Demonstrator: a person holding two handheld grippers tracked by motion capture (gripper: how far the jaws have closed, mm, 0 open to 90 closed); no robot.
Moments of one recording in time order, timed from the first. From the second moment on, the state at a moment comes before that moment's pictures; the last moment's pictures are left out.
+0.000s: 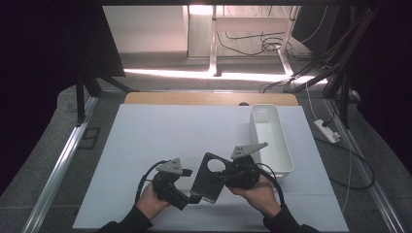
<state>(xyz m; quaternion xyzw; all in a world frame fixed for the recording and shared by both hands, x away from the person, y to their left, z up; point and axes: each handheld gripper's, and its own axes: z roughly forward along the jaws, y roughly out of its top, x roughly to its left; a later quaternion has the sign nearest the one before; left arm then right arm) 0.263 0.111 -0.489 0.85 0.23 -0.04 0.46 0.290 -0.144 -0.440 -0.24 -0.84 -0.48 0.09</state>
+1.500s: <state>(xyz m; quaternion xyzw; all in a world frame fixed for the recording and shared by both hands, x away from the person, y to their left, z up) 0.260 0.105 -0.481 0.86 0.15 -0.12 0.47 0.283 -0.135 -0.439 -0.15 -0.84 -0.51 0.12</state>
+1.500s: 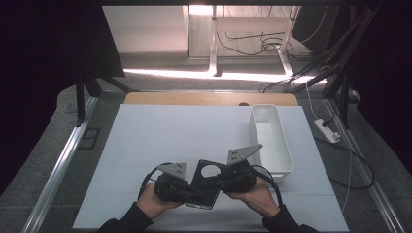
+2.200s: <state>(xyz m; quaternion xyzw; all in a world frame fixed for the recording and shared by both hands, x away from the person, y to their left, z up) 0.258 0.108 -0.479 0.87 0.25 -0.01 0.44 0.286 -0.148 -0.426 -0.24 -0.83 -0.51 -0.03</state>
